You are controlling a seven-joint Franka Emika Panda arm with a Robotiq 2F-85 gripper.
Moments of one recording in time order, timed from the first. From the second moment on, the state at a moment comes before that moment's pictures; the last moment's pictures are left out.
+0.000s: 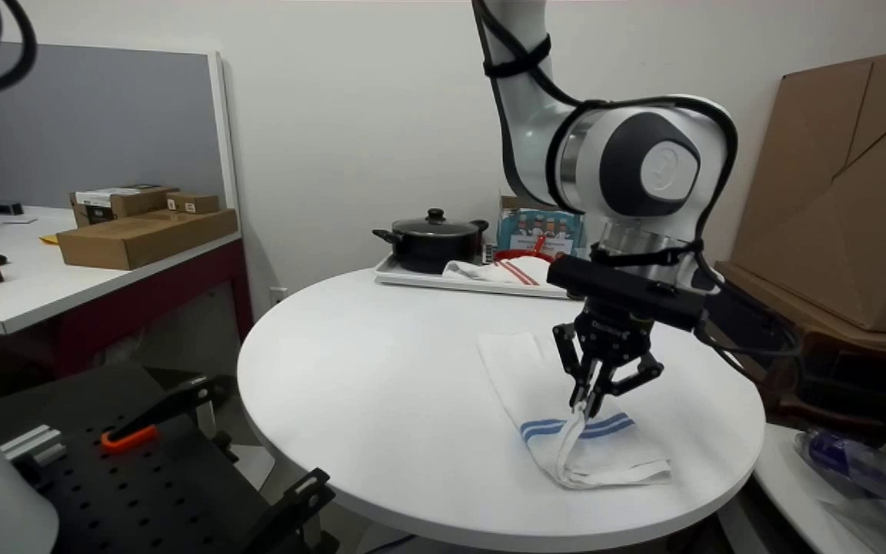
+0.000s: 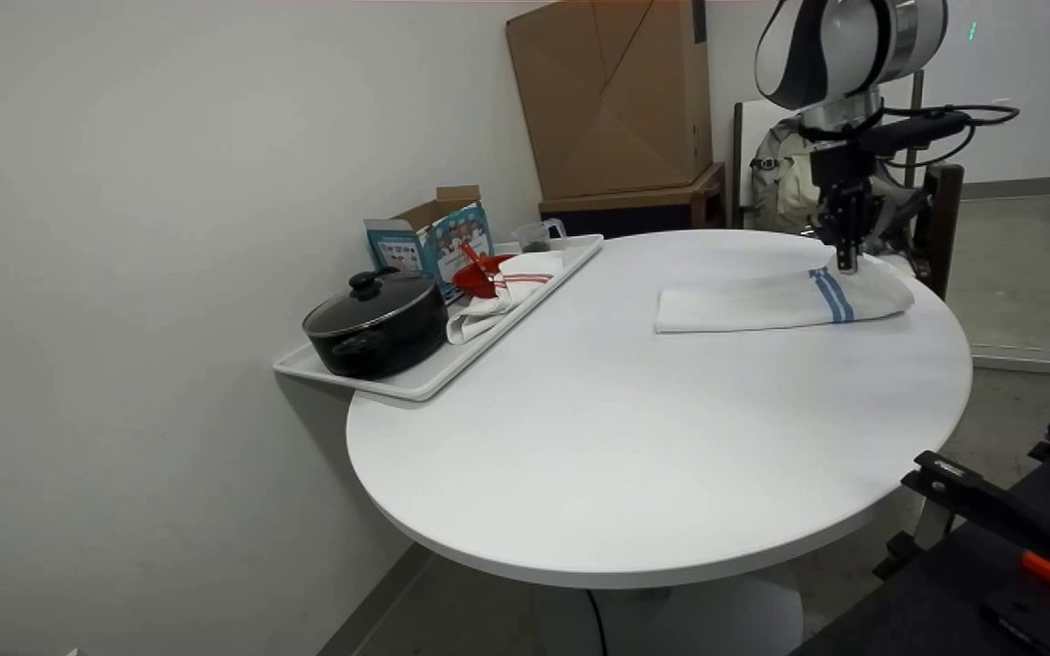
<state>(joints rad) -0.40 0.62 -0.03 -1.97 -0.03 2.39 -0.42</state>
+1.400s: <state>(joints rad) -0.03 0.31 0.15 -2.47 -0.19 2.32 -0.64</state>
